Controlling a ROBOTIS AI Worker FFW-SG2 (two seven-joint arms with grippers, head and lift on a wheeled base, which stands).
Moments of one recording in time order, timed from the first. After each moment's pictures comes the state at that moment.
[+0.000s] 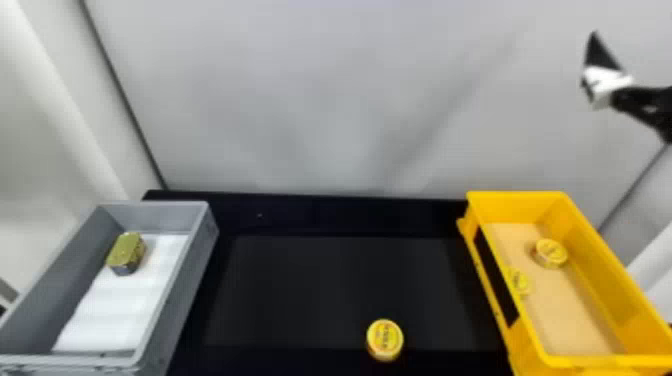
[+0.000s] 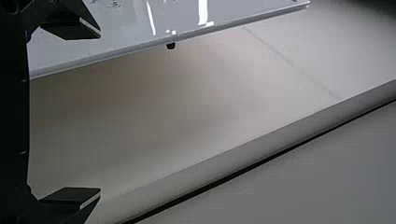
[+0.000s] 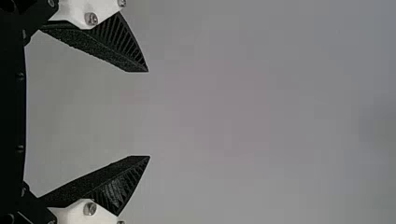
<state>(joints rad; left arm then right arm) 0.10 0.00 0.50 -2.23 -0.36 0.31 0.06 -0.15 -0.30 -0.26 -1.97 0.20 0.31 0.25</state>
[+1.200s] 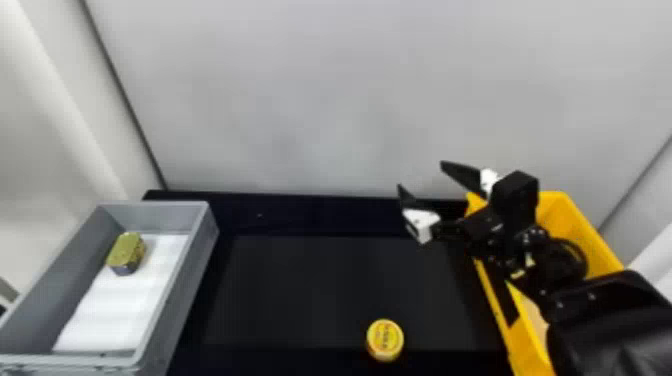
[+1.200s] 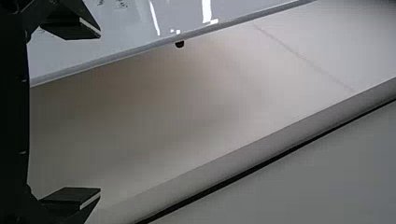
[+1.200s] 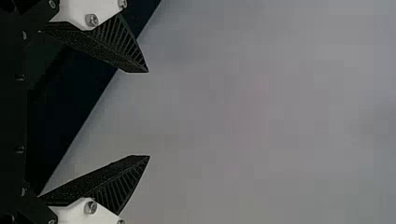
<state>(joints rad) 0.11 0.00 0.52 -2.21 -0.37 0.31 0.04 -0.02 -0.28 0.14 -1.77 0.02 0.30 0.29</state>
